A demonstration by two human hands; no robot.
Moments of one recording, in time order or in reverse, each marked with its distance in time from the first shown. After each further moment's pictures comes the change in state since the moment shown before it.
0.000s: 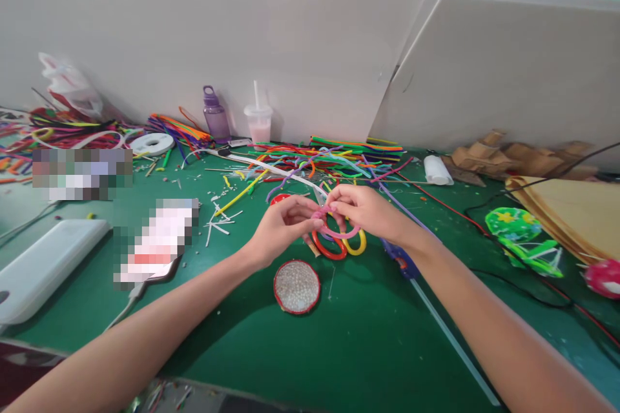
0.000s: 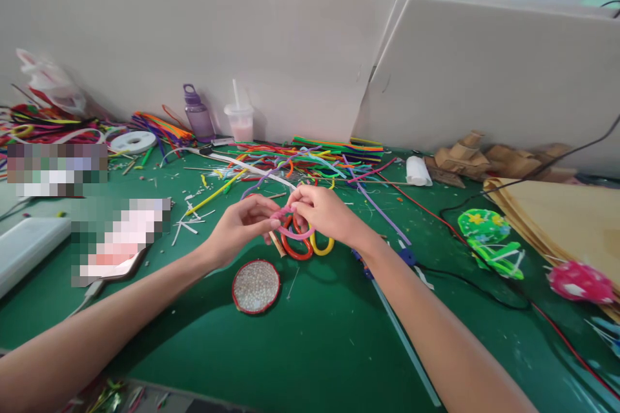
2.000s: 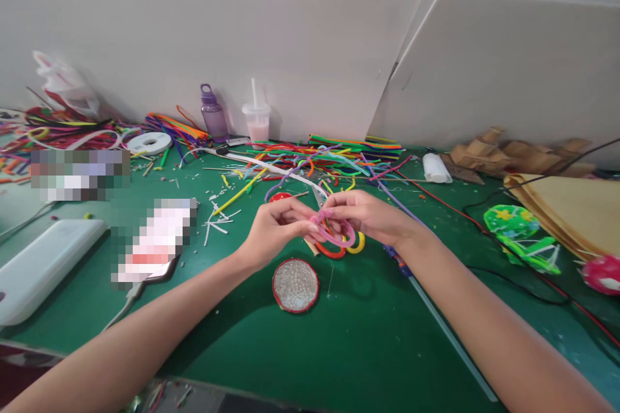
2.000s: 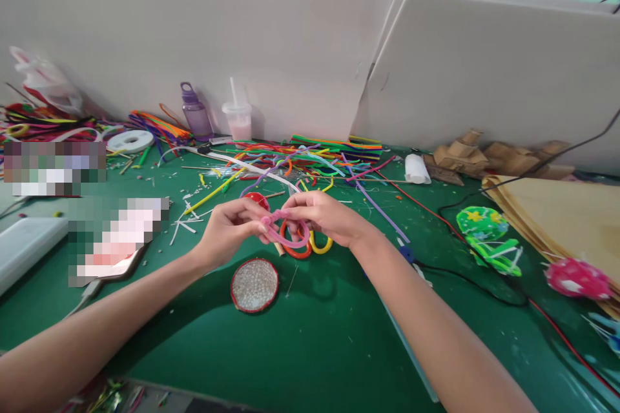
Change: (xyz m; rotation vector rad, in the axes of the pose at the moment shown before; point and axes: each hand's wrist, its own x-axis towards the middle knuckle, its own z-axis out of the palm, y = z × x) left_hand -0.007 0.002 -0.002 -0.001 0.004 0.162; right_hand -0.001 0.011 0.000 0.575 -0.265 0.113
